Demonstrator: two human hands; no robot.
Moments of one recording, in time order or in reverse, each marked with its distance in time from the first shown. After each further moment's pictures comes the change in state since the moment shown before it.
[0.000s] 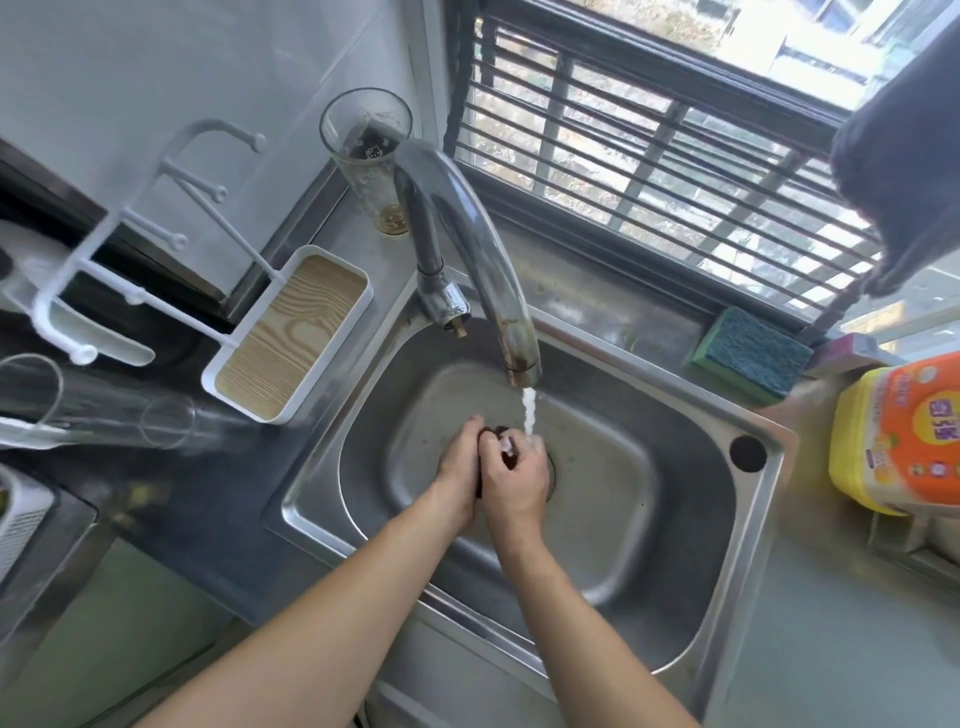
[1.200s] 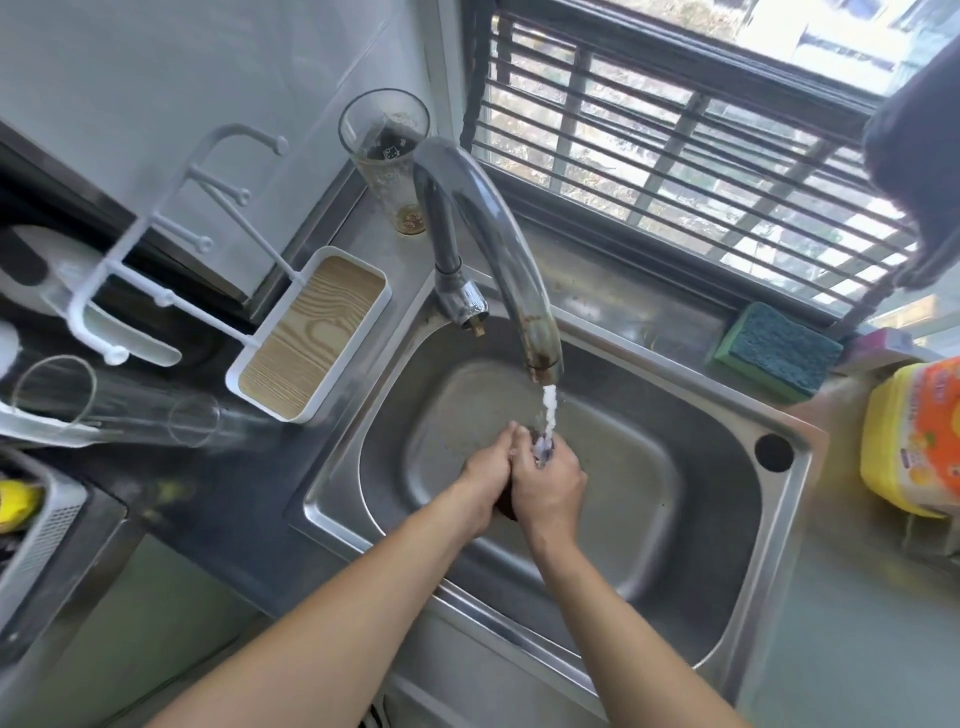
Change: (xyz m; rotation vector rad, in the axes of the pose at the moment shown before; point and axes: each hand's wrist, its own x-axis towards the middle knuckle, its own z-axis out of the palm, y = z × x) left_hand 0.003 -0.008 -0.001 0.183 -0.027 -0.099; right_hand 0.005 0.005 -0.012 -0.166 0.095 0.025
